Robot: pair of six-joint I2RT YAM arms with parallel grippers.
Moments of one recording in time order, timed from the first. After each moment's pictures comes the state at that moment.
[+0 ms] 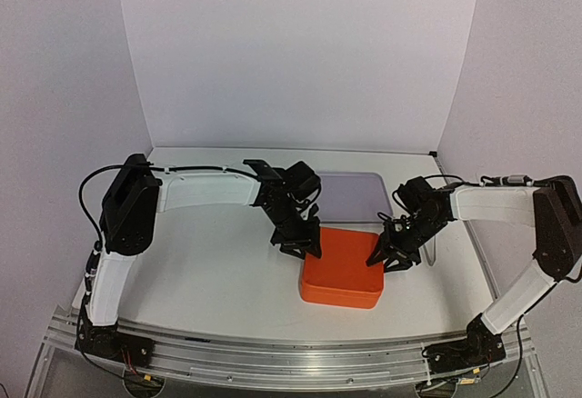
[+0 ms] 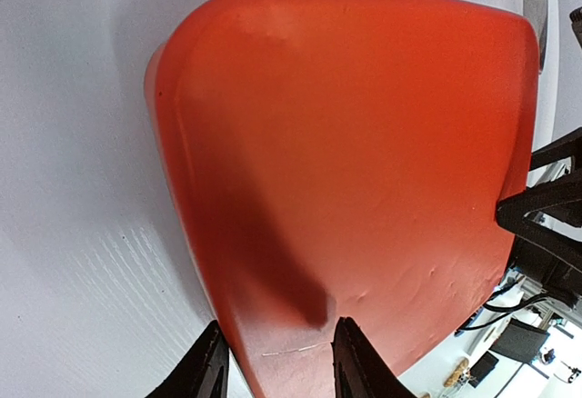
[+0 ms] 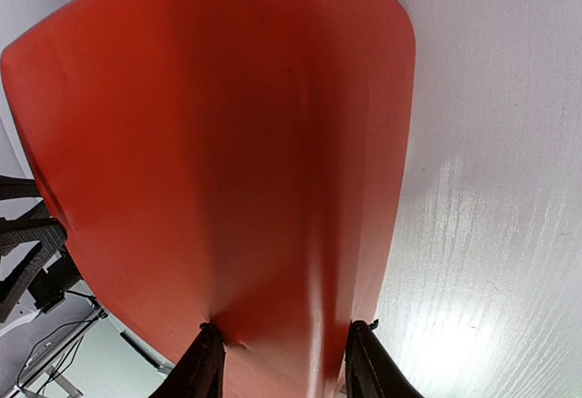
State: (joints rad) left arm -0.98 2.19 1.80 -0.78 0.37 -0.75; right arm 0.44 1.57 0.89 -0.68 -0.52 0.67
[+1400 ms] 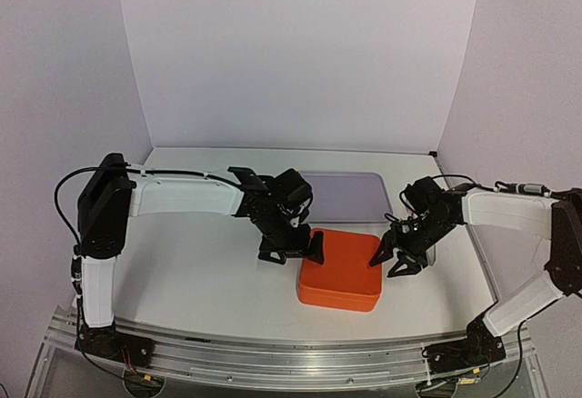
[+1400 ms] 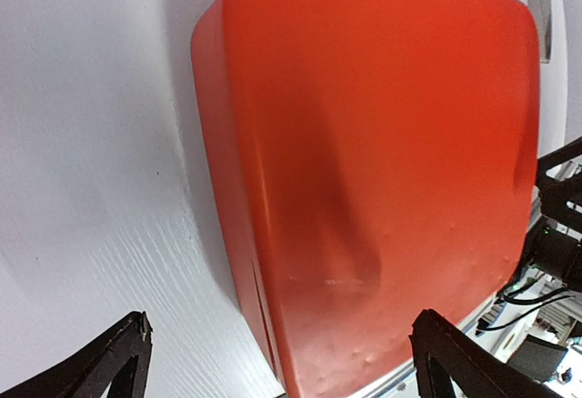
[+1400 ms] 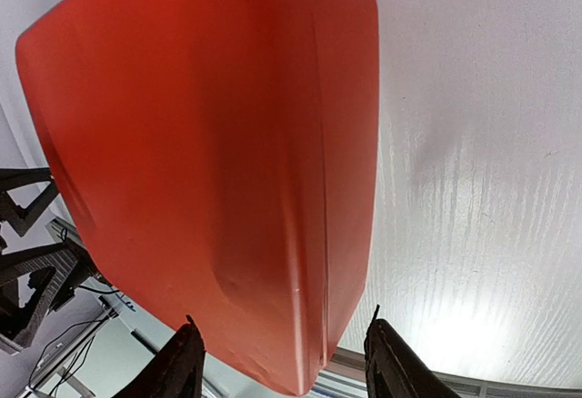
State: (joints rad) left arm -1.03 2.05 1.62 -0.71 0.25 -0.78; right arm 0.45 1.46 0.86 -0.74 -0.52 0.73
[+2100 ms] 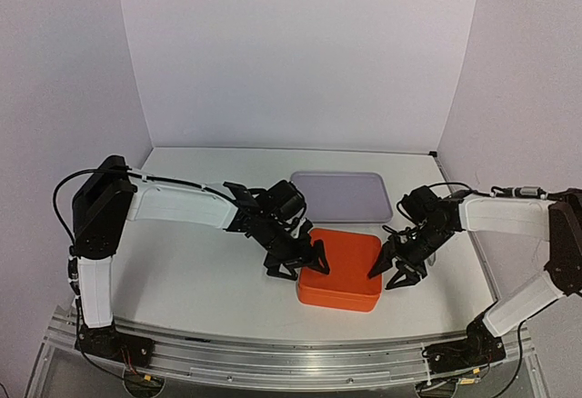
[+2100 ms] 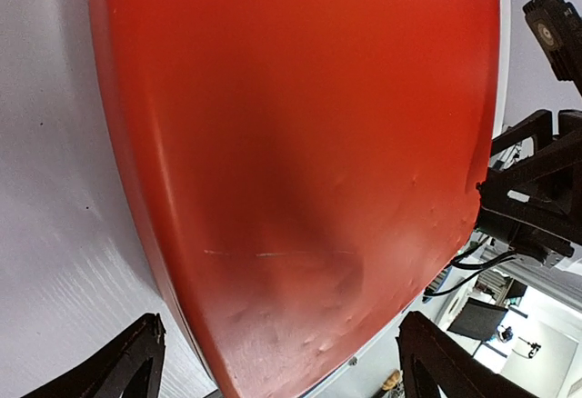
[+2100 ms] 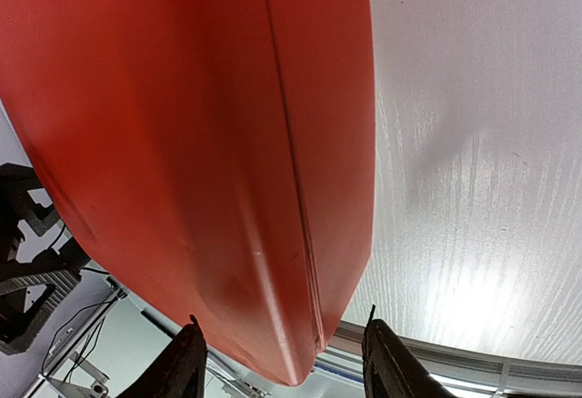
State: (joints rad) left arm -1.03 1.99 1.42 -0.46 0.46 -0.89; right arm 0.48 1.45 0.81 -0.75 -0.59 0.78
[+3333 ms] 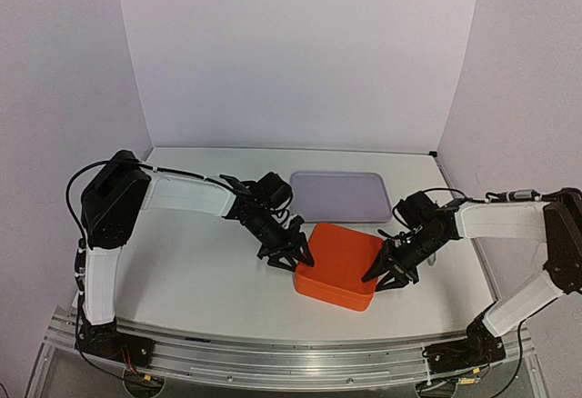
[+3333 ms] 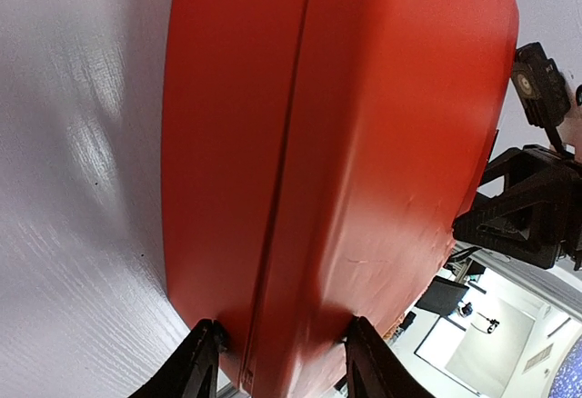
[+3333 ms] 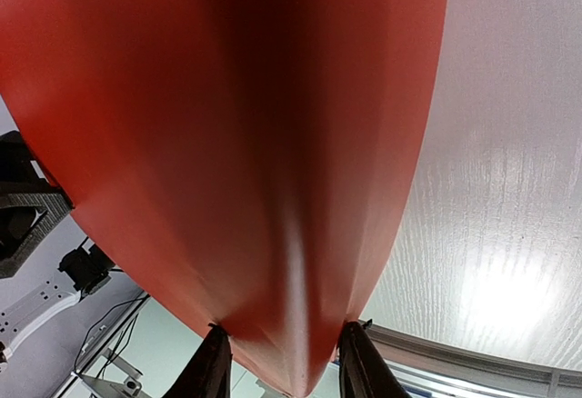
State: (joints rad) left arm -0.90 2.08 1.45 -0.46 0.66 -0.84; right arm 0.52 1.48 0.75 -0.60 -0.65 0.93
